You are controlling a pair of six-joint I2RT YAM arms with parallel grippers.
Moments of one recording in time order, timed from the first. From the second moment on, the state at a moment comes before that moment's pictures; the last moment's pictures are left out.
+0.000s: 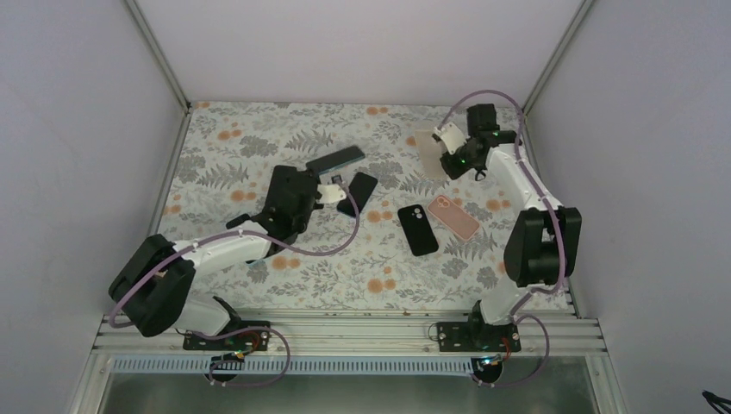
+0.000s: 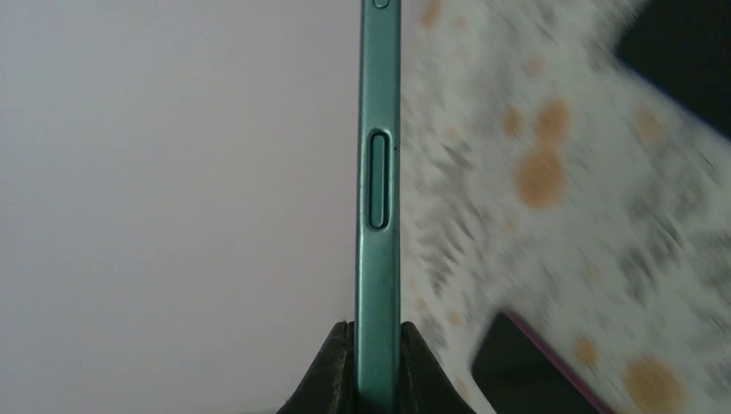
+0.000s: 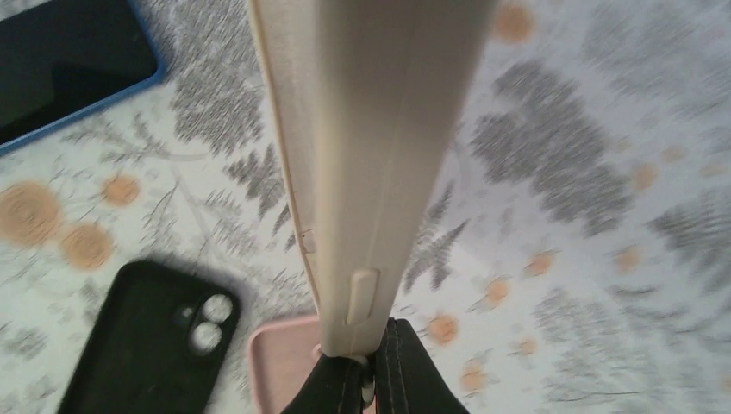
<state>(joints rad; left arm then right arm) -0.71 1.37 0.74 0.36 -0.52 1.07 0.13 1.67 1.42 -0.76 -0.13 -0.52</state>
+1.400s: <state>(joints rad) -0.75 1.23 0.57 -0.13 -0.52 1.01 0.09 1.90 1.59 -0.99 -0.41 -0.56</state>
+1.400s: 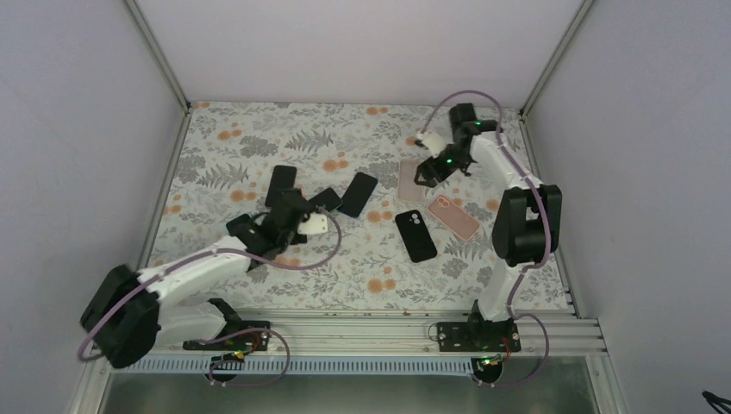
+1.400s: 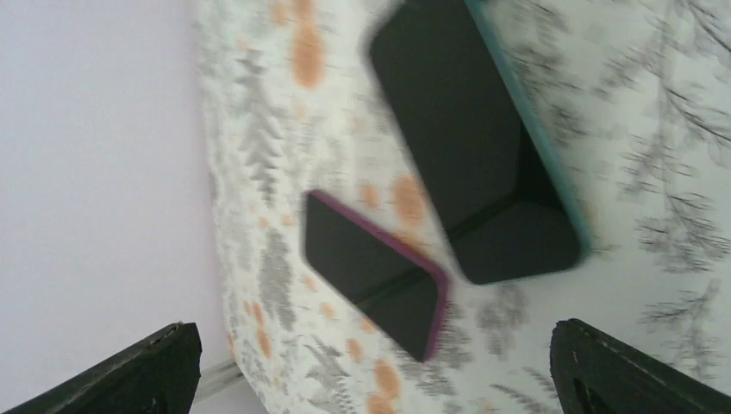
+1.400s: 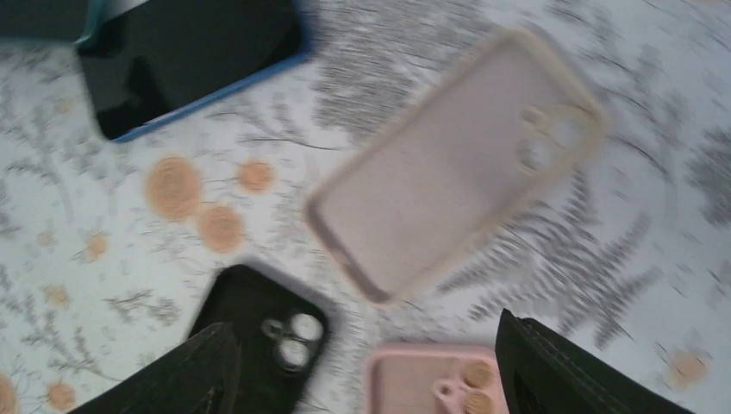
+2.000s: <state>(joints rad) 0.18 1.06 0.87 -0.46 0.06 0.96 0.62 2.26 1.87 -1.10 -0.33 -0.59</state>
